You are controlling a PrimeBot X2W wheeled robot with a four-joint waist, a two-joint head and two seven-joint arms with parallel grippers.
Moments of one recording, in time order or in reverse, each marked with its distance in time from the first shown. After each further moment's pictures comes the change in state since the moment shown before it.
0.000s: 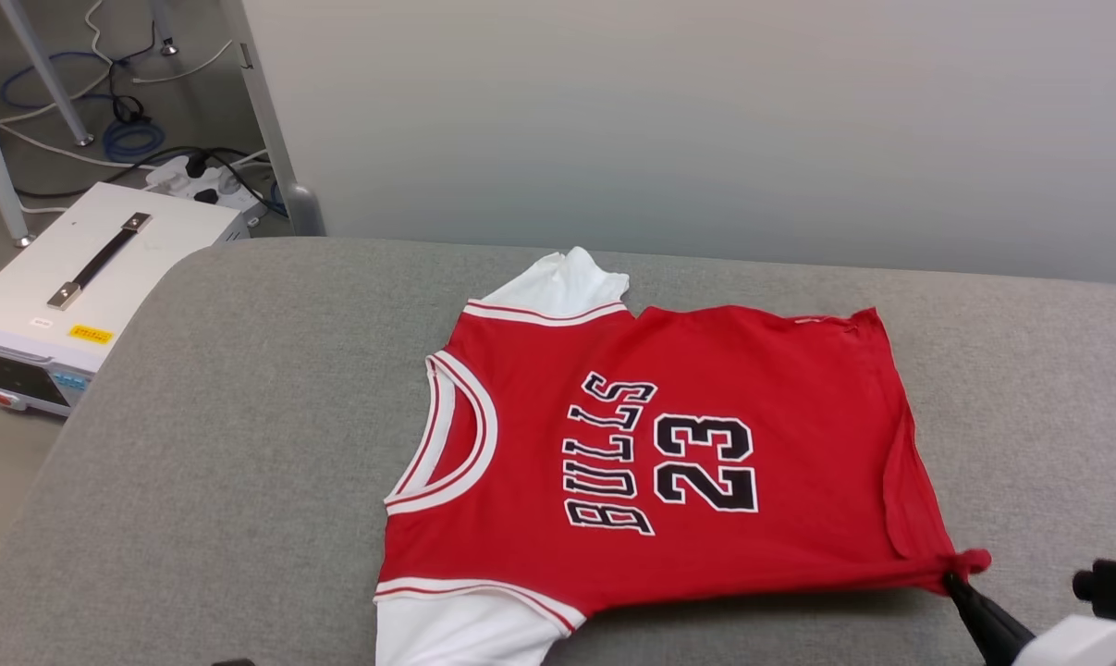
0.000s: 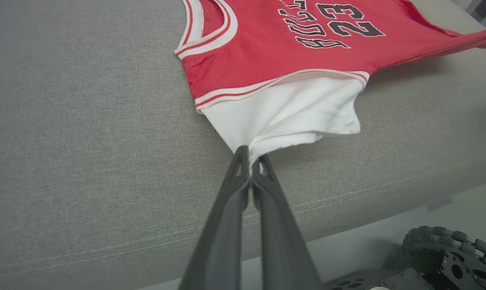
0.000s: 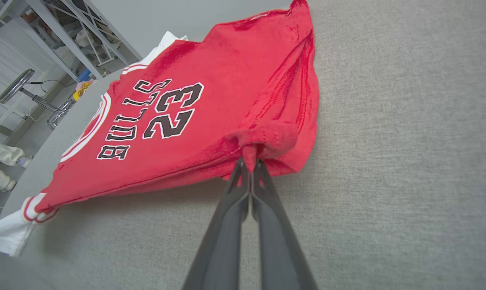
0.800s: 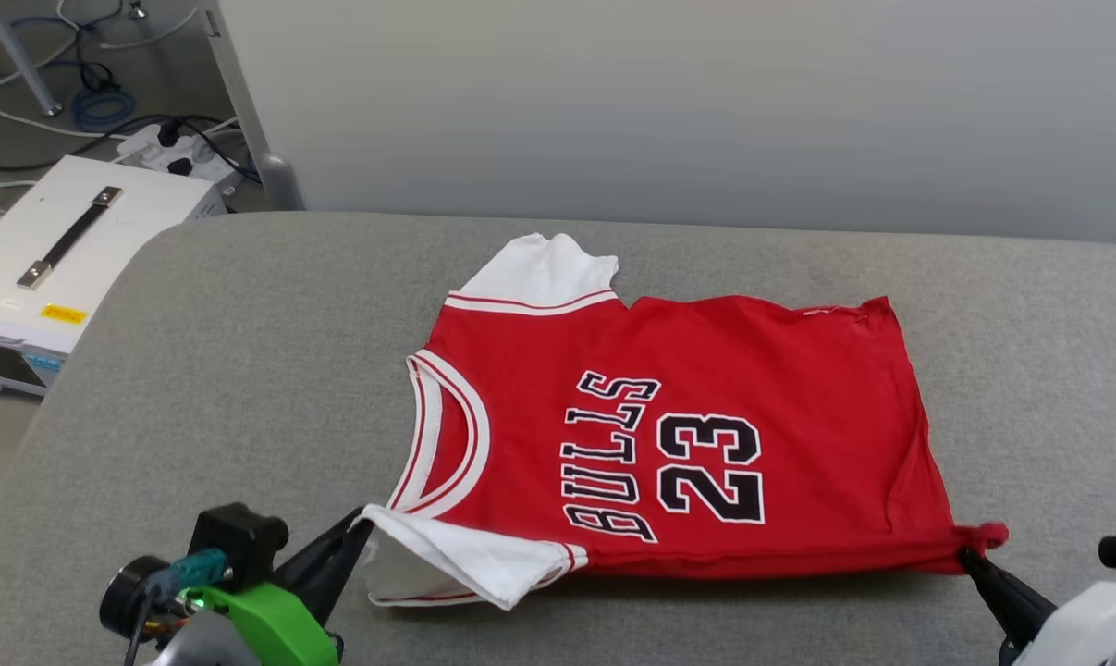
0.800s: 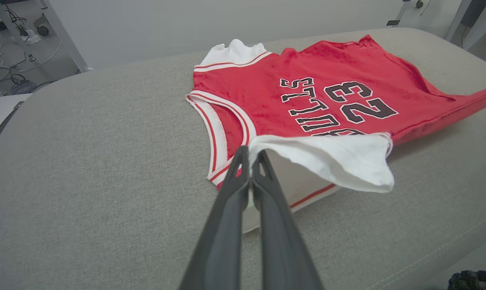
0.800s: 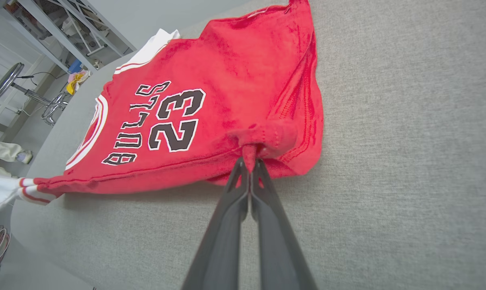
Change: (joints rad) left arm -0.225 0.008 0.027 -0.005 0.057 -0.044 0.015; right arm 0.163 0.094 -0.331 -0.303 -0.161 -0.007 0.330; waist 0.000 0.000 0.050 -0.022
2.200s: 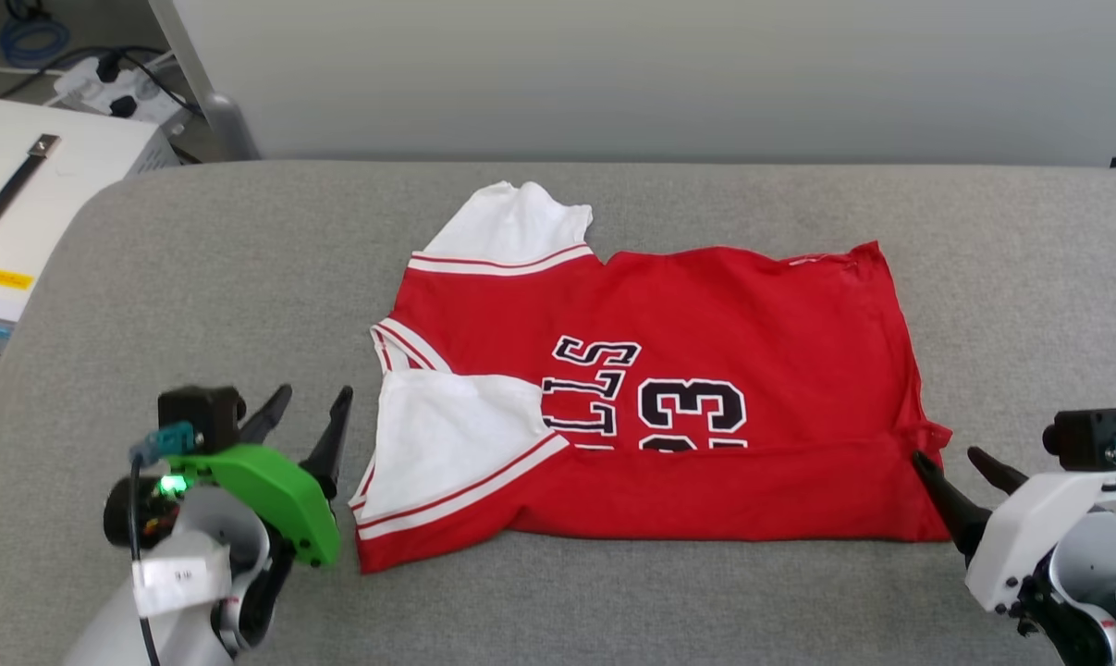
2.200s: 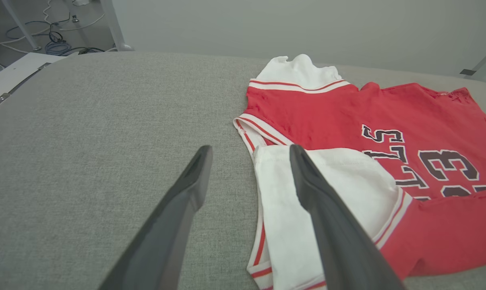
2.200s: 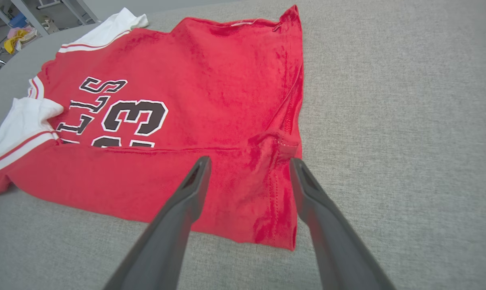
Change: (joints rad) left arm -0.355 -0.252 0.054 0.607 -0.063 -0.081 -0.145; right arm -0.287 0.038 0.051 0.156 -0.247 0.000 0.038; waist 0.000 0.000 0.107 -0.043
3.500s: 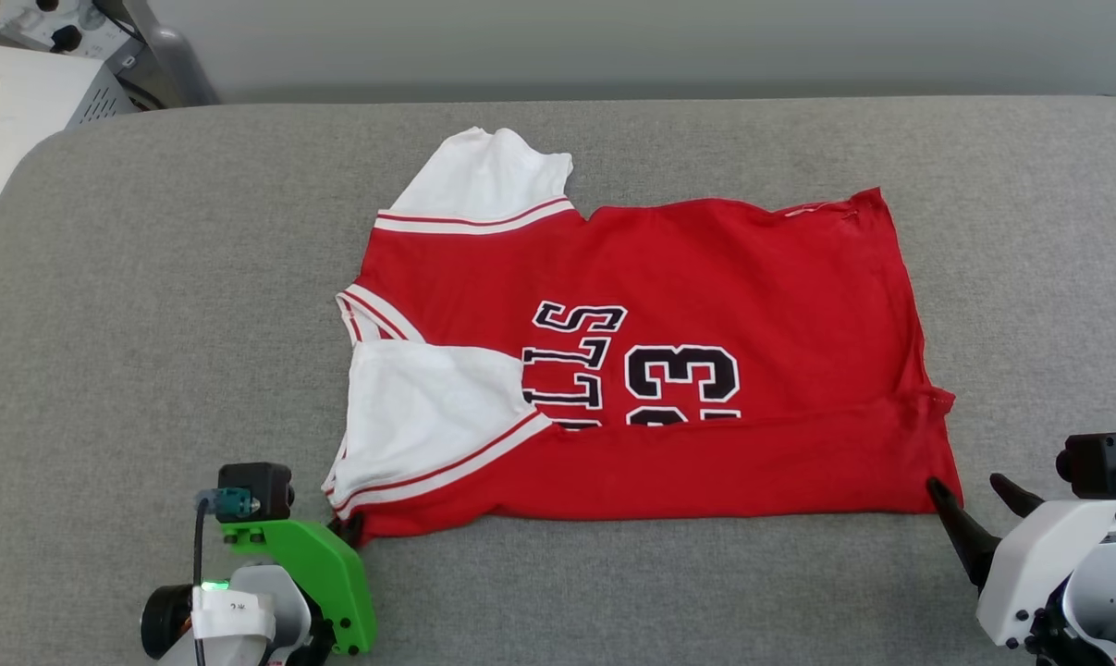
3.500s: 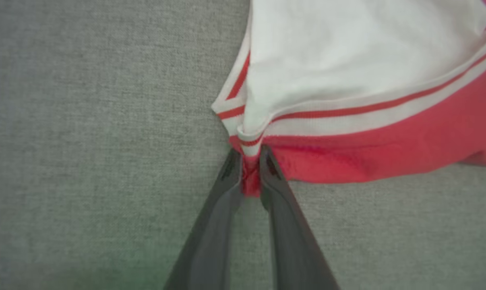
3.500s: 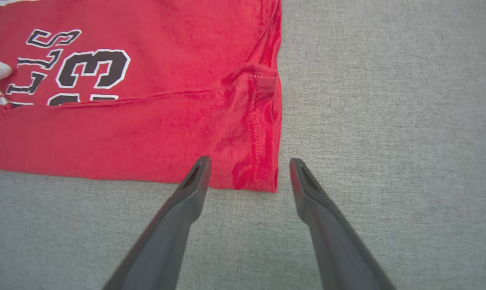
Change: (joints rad) left arm 0.179 0.010 -0.057 -0.175 -0.075 0.242 0.304; right arm 0.162 0.128 -0.190 -0.283 -0.203 0.000 0.212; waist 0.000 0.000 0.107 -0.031
